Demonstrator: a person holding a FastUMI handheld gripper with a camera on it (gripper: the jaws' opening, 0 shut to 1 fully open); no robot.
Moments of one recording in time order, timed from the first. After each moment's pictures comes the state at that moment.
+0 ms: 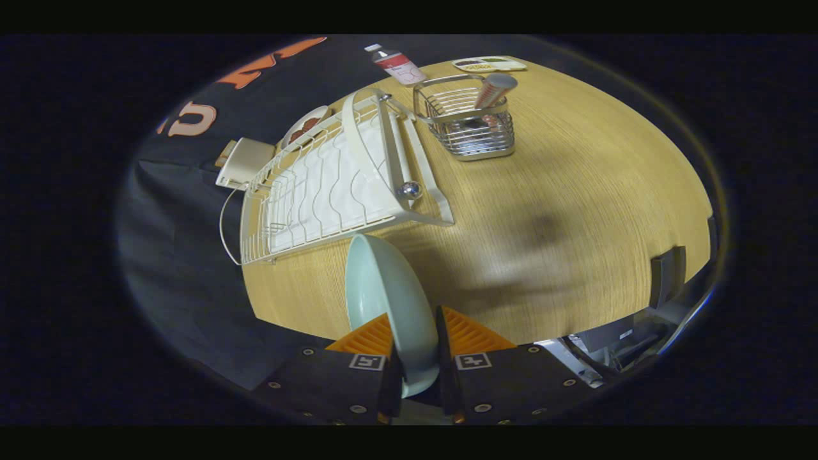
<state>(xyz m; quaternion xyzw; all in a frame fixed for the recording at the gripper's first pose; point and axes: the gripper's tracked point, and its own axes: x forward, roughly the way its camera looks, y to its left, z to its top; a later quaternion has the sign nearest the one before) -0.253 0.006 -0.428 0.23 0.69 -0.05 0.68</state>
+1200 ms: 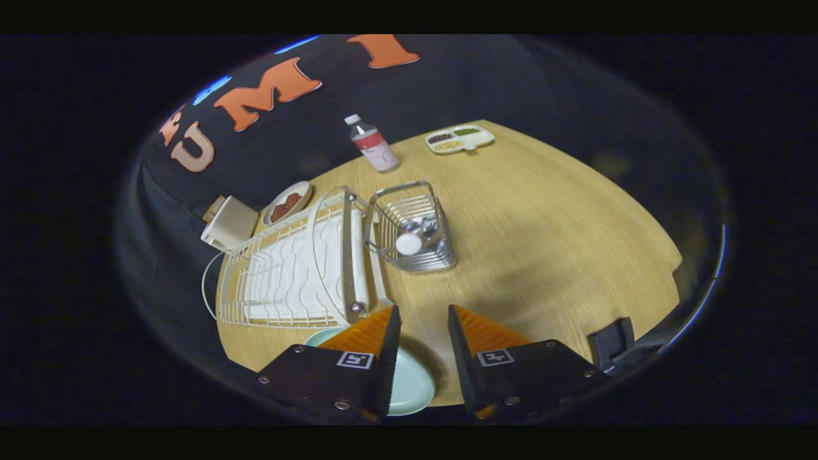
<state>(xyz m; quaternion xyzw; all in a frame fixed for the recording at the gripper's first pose) -0.145 -0.100 -0.404 0.15 0.49 -0.15 0.85</state>
